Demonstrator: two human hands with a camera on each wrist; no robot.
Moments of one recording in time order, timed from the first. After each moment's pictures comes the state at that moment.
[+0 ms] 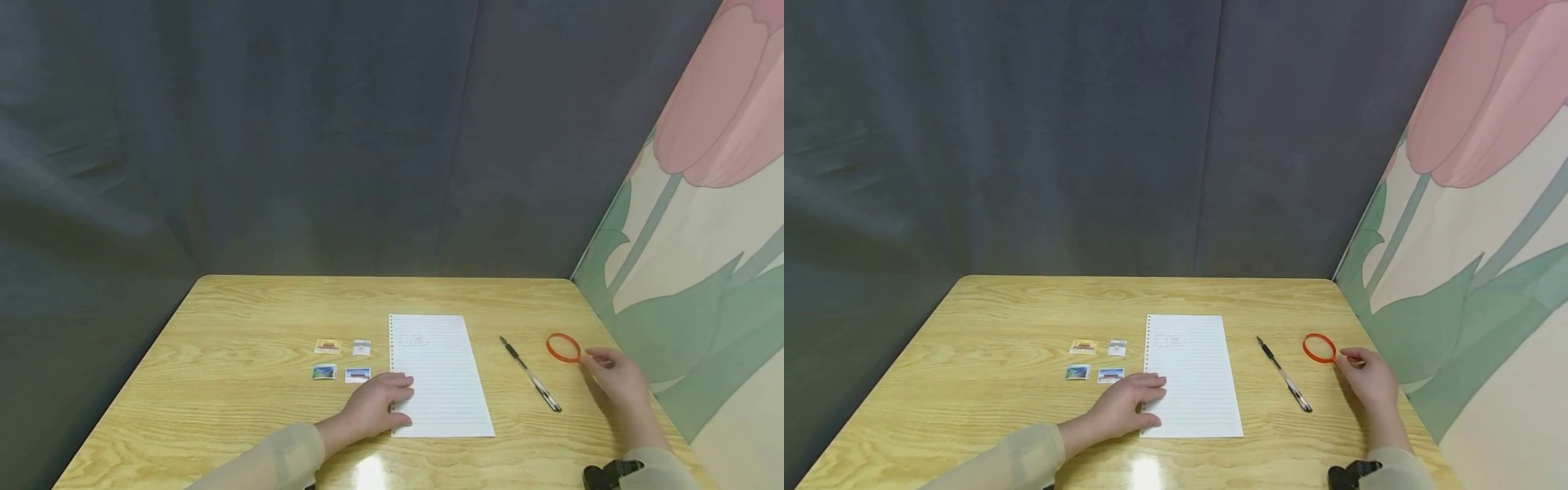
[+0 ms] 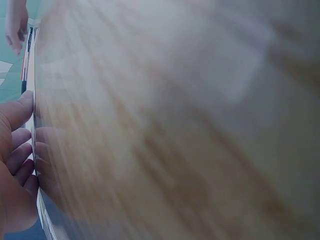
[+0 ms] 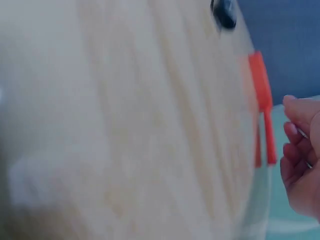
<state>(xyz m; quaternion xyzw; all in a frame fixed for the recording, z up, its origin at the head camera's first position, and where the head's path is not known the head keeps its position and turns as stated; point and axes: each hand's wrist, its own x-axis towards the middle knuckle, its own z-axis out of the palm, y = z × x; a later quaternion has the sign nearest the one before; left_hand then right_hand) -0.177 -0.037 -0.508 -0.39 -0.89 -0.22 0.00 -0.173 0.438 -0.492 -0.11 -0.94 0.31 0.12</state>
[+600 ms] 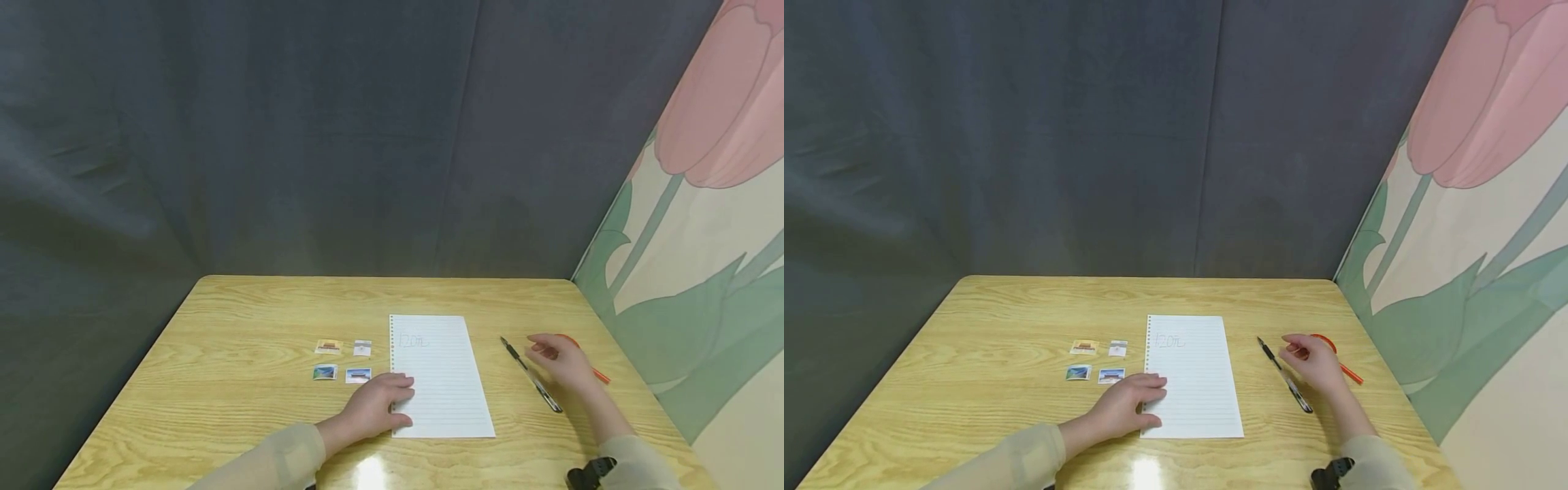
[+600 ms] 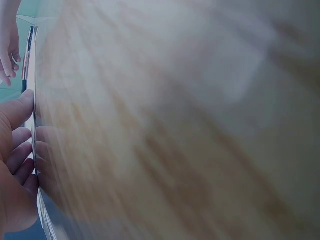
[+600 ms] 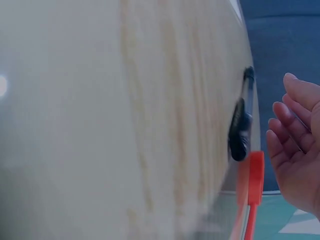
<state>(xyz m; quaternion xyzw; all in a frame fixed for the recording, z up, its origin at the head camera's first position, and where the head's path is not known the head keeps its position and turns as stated) -0.176 -0.037 -0.505 -0.39 -0.89 -0.22 -0.01 -0.201 0.368 -0.483 0.09 -0.93 0.33 0.13</state>
